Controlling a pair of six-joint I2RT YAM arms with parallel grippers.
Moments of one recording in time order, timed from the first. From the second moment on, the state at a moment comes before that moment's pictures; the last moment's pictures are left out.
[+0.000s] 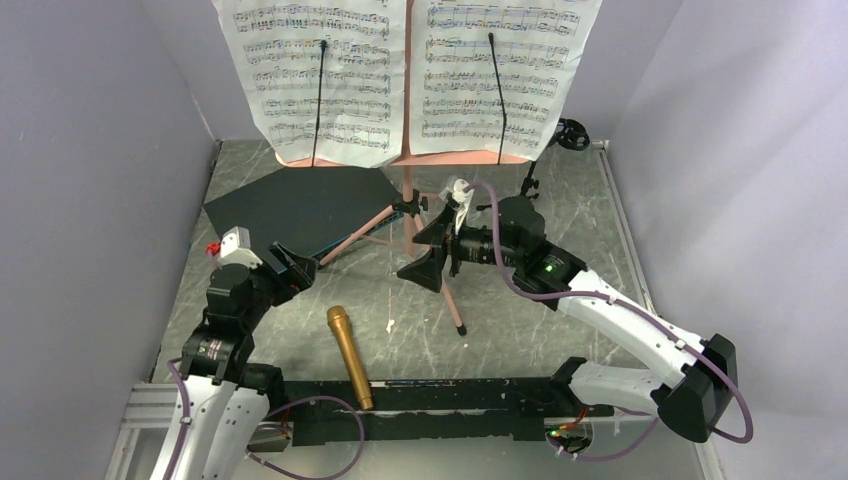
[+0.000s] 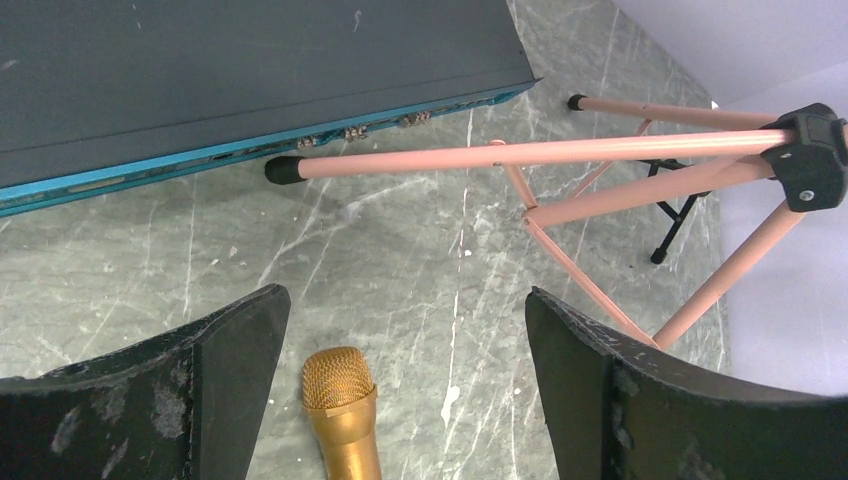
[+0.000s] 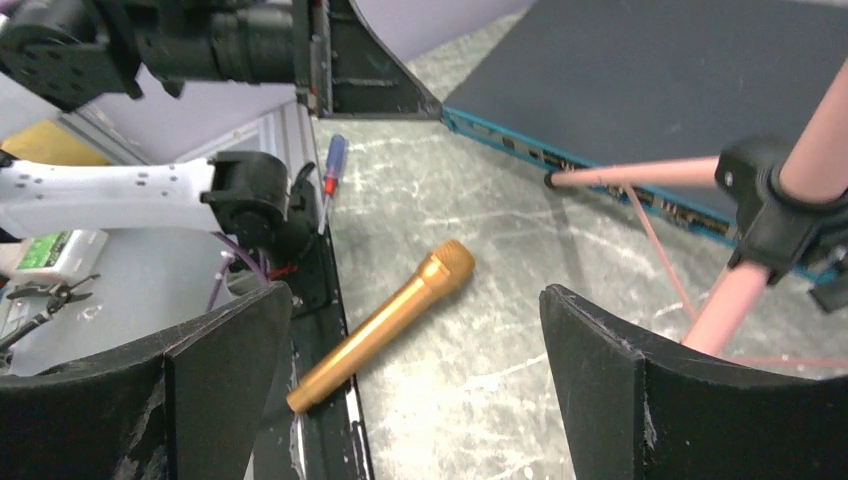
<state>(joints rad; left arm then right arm) -0.15 0.41 0.55 -0.52 0.03 -0.68 0.77 1.11 0.97 0.02 -0.57 0.22</state>
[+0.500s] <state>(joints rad) -0.15 0.45 0.54 -0.50 0.06 -0.70 0.77 1.12 0.72 0.00 -0.32 0.24</state>
